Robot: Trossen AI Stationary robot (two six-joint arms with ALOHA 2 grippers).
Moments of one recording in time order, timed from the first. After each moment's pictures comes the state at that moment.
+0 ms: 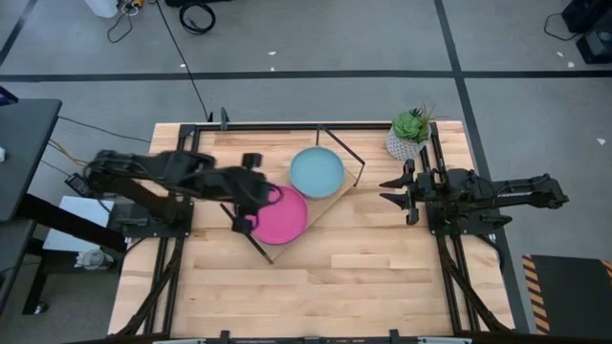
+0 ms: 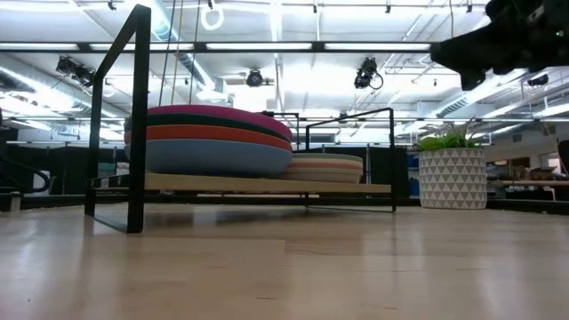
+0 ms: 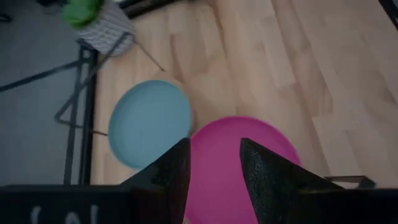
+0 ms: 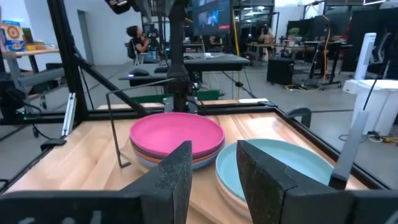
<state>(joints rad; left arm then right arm) -0.22 1.41 1.67 -1.07 -0.31 0.14 0.03 0.24 0.17 0.09 0.11 0.00</state>
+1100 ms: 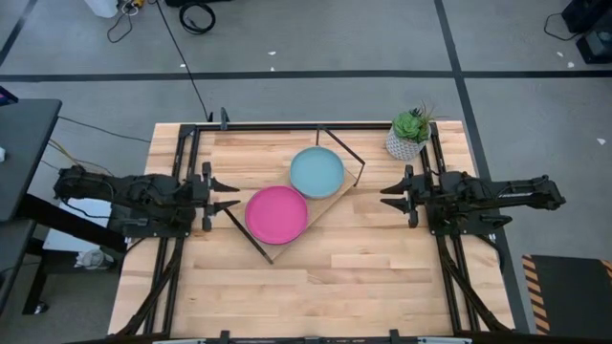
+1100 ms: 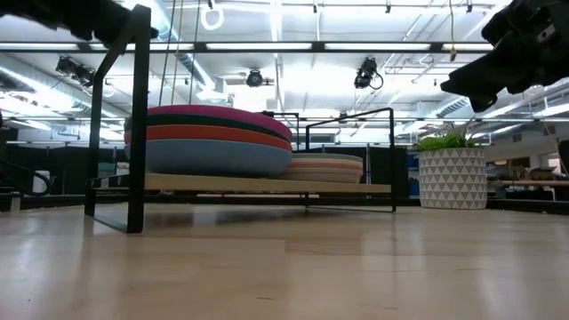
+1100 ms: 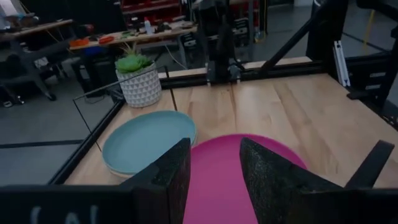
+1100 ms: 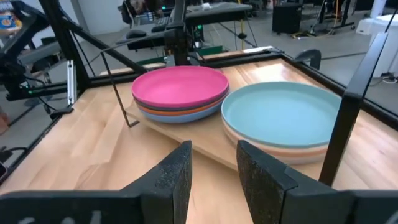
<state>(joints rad) -0.21 0.42 0.44 -0.17 -0.34 0.08 0.03 0.19 0.18 -0.16 0.10 0.14</state>
